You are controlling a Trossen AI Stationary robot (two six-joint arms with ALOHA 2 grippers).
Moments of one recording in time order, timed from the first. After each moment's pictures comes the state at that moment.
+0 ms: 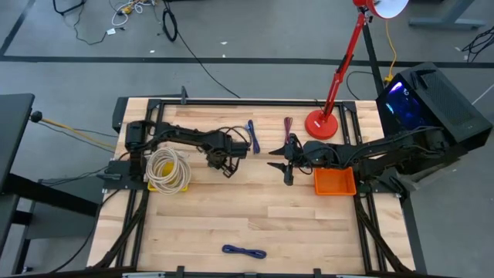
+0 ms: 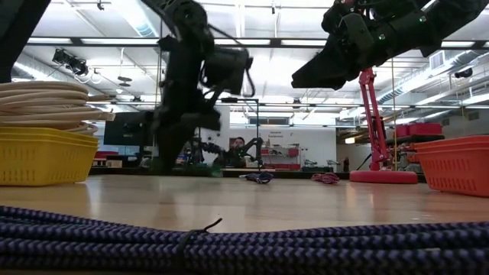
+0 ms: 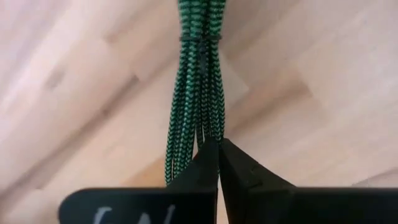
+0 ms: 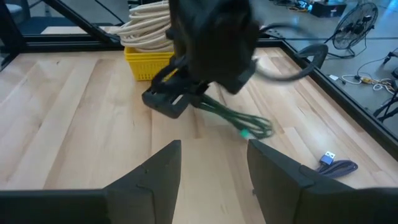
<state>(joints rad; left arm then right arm) 0.12 1.93 1.30 -1.01 -0.13 -0.73 0.02 1.26 0.58 0.32 0.17 0.01</state>
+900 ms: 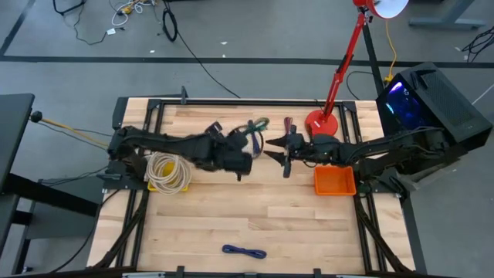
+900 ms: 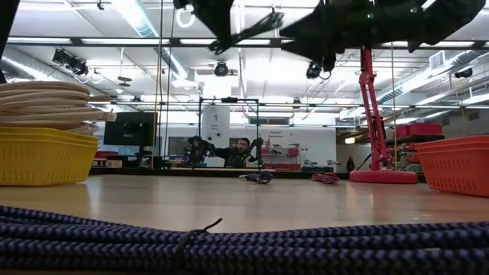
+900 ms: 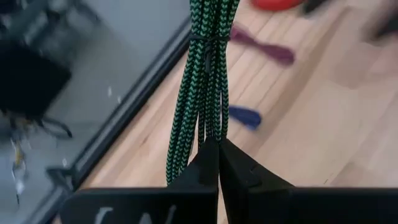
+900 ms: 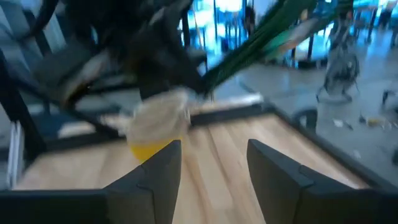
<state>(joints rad) -0.18 1.80 1.80 -1.19 -0.79 -0.60 -0.02 1.26 0.58 0.65 0.16 0.10</state>
